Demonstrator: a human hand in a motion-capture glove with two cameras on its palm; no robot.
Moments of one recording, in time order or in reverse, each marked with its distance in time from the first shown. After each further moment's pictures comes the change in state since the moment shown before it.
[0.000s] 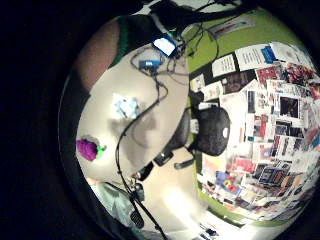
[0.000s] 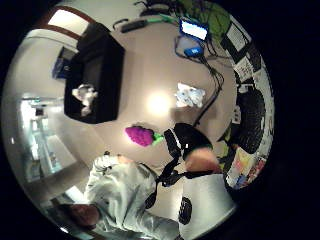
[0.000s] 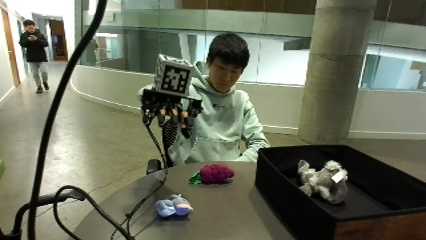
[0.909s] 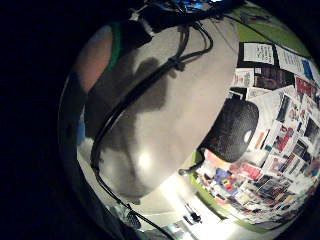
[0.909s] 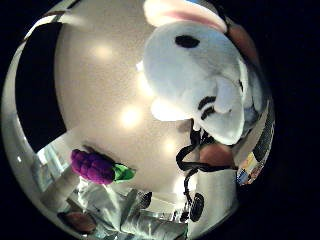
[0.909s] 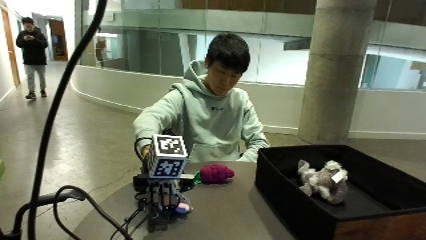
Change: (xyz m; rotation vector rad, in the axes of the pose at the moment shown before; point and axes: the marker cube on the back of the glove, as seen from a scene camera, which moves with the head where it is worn) arm -0.012 -0.048 0.207 -0.272 -0.020 0.014
